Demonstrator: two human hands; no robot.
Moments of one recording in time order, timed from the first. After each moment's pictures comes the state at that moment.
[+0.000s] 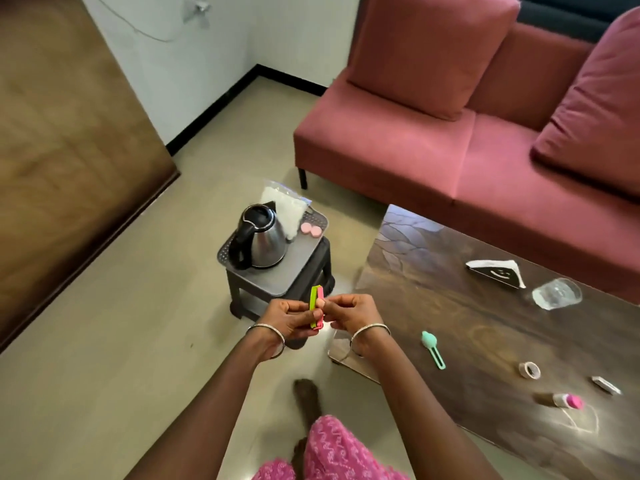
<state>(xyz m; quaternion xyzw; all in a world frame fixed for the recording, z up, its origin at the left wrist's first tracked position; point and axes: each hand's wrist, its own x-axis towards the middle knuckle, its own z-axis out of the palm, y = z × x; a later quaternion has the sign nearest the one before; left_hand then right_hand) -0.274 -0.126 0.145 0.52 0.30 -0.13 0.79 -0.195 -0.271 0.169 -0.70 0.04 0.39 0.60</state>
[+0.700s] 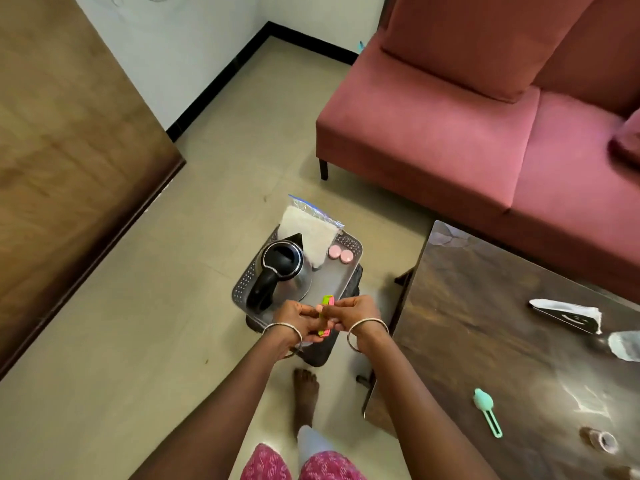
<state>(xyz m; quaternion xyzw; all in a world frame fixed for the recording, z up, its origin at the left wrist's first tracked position) -0.136 0.002 0.078 0.55 0.40 -0.19 0.71 -0.057 -0.118 0.078 -0.74 0.15 0.43 0.49</state>
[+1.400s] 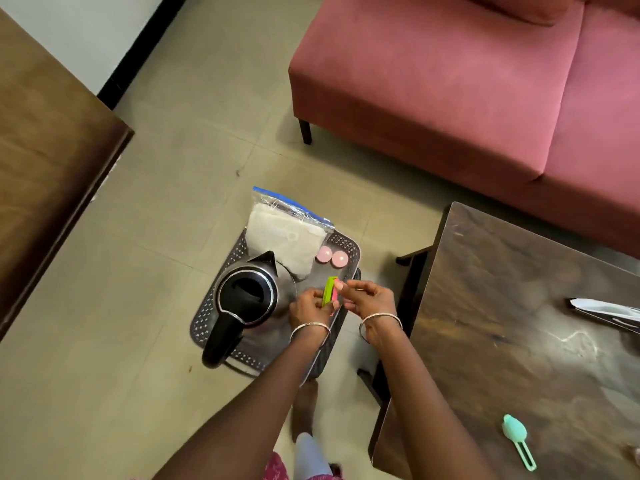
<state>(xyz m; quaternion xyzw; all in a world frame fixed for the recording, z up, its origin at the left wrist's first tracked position) -0.015 -0.016 -0.070 0.67 0.48 -0.12 0.55 0.047 -0.109 -0.044 -0.66 0.30 0.33 0.60</state>
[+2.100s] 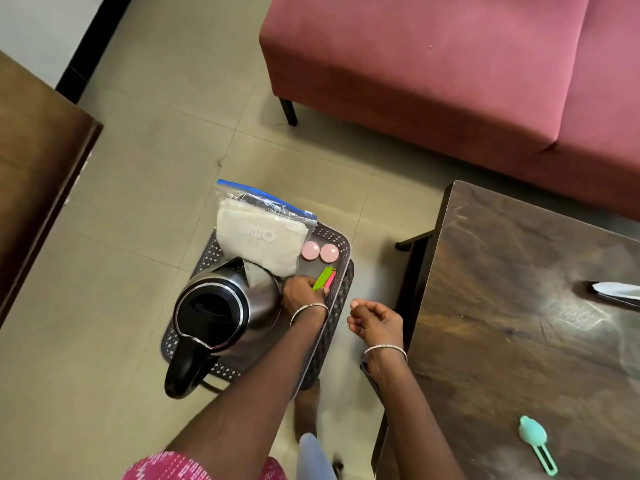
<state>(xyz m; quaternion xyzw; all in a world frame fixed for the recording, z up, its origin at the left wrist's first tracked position) 0.032 -0.015 -0.108 0.79 0.46 -0.22 0.36 0.018 -0.148 -0.110 -0.64 0.38 0.25 0.61</state>
